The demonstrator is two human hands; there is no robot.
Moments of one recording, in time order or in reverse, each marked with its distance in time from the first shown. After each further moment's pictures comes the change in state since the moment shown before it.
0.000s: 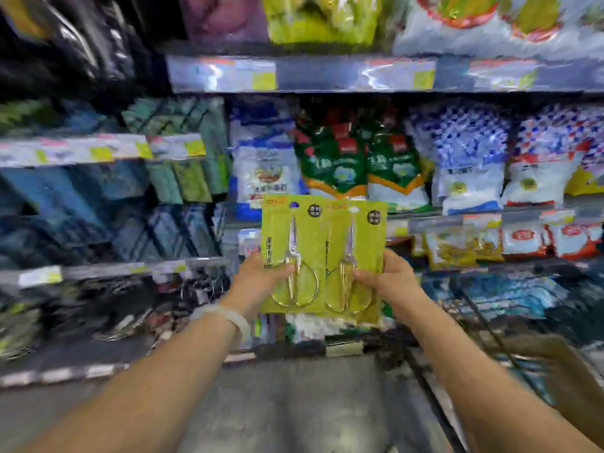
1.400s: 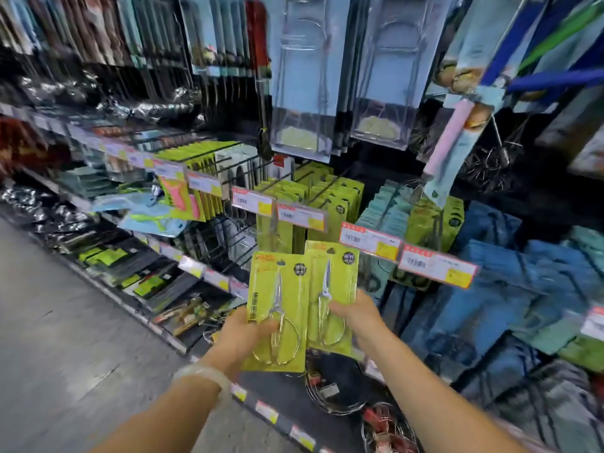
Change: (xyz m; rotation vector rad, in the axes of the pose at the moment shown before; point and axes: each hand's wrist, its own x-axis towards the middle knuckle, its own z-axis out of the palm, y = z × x) left_hand -0.017 -0.160 -0.748 -0.298 0.547 -0.106; right_hand 0.022 -0.092 0.818 -0.187 -0.575 -0.020
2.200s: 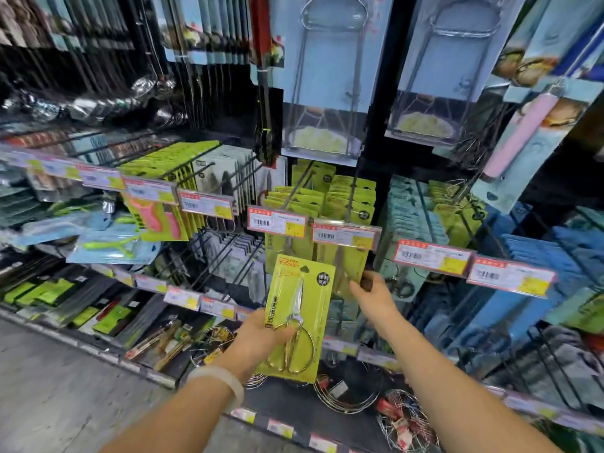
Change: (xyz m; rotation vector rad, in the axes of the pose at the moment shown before) left_hand 0.096 0.030 -0.066 0.192 -0.301 0.001; right_hand 0.079 -0.019 0.066 -0.181 0.342 0.062
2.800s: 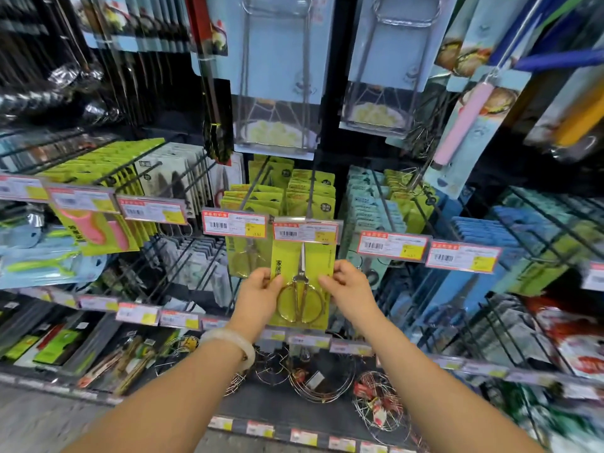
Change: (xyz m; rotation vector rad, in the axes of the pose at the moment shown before) left_hand 0.034 0.058 0.041 0.095 0.130 0.248; right_hand -0.021 -0.009 -0.012 0.038 0.016 -0.179
